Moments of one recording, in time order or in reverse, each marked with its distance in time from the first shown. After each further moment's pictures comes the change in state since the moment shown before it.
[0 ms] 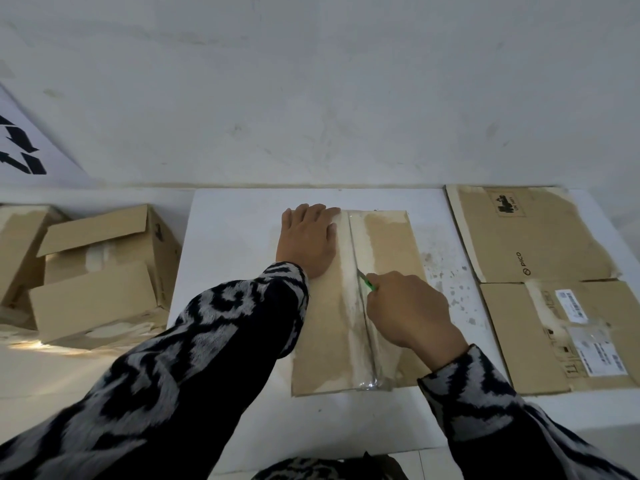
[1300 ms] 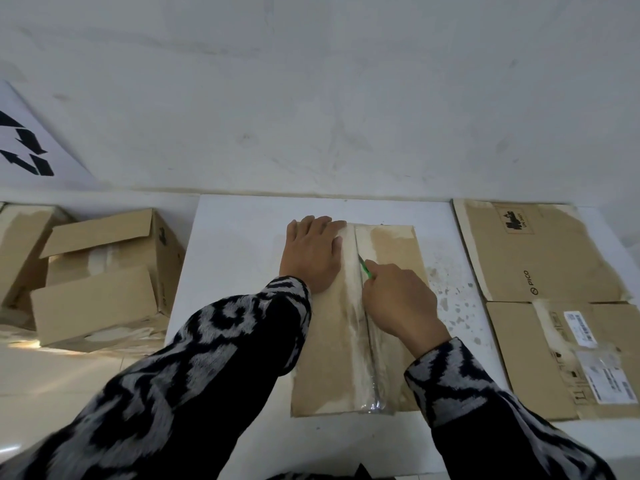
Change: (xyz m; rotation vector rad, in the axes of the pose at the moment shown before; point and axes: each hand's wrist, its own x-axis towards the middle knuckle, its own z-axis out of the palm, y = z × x) left_hand 0.002 -0.001 0.003 -0.007 -0.022 -0.025; right_hand 0.041 -0.010 -0.002 0.122 0.062 -0.016
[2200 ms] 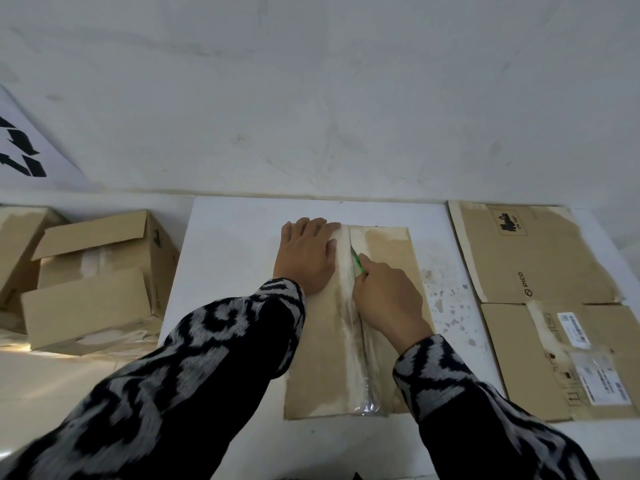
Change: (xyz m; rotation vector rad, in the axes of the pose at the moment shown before) left_hand -0.001 -0.001 0.000 0.005 0.029 0.017; right_hand 0.010 0.000 0.013 0.120 0.069 0.020
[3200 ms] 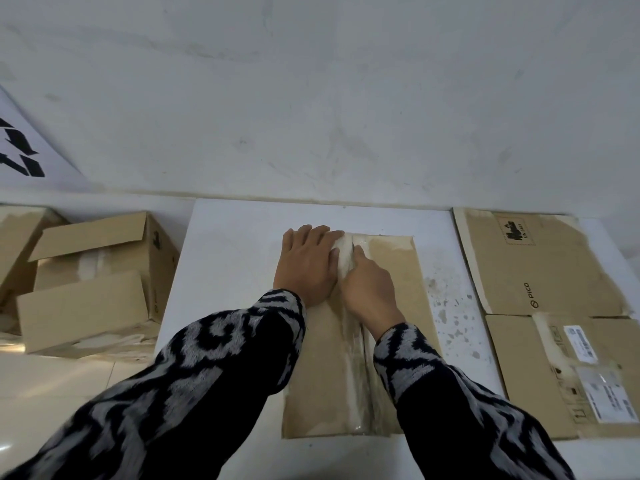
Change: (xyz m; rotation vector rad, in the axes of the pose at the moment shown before) left_hand 0.001 0.000 0.001 0.022 -0.016 0.000; right_hand 0.036 -0.026 0.008 0.139 -0.099 0.054
